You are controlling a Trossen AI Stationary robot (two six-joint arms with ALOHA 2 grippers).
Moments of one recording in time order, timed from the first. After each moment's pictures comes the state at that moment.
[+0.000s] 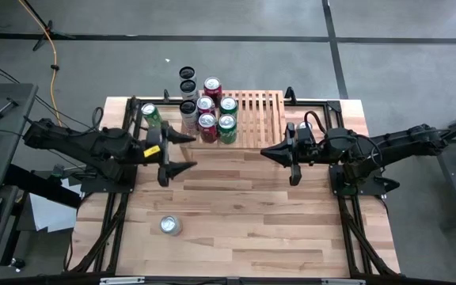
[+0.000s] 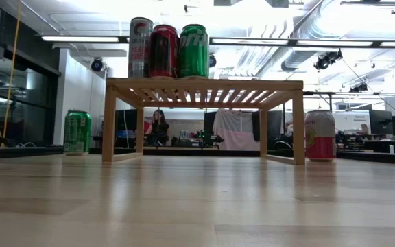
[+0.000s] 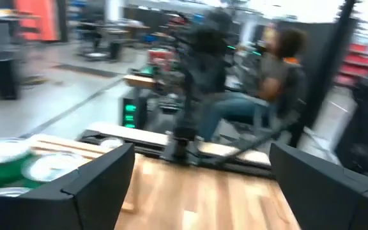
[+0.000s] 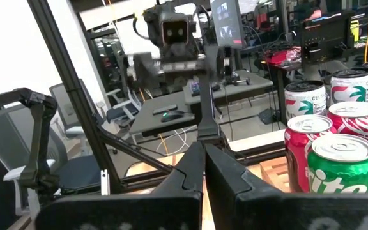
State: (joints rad) left arm -0.27 0.93 0.96 -0.04 -0.39 -0.16; right arm 0.18 1.01 0.89 0.17 0.18 0.23
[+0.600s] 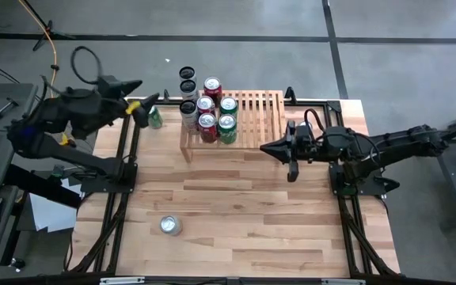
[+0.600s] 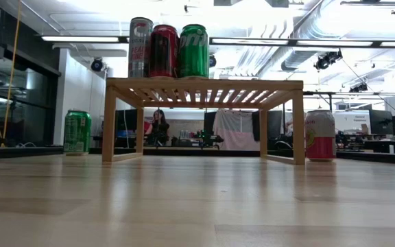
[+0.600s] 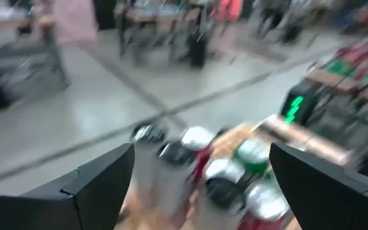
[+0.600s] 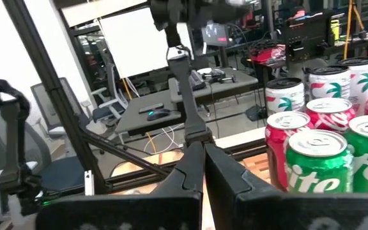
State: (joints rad) left arm -0.03 0.93 1.49 -0.89 -0.86 -0.36; right arm 0.15 1.01 0.89 0.15 0.20 0.23
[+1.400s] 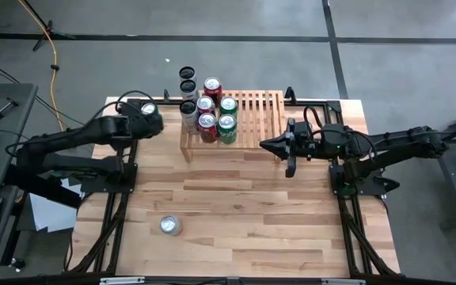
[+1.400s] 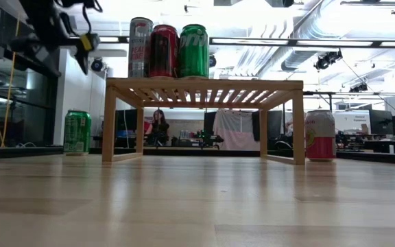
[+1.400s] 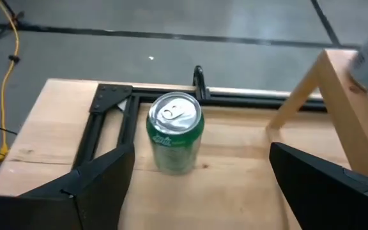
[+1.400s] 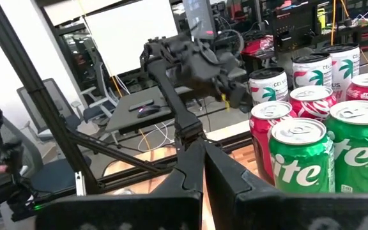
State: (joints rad) left arm 0.32 0.89 0.86 -1.12 -0.88 -1.13; right arm 0.10 1.01 0.89 0.12 0.20 0.27
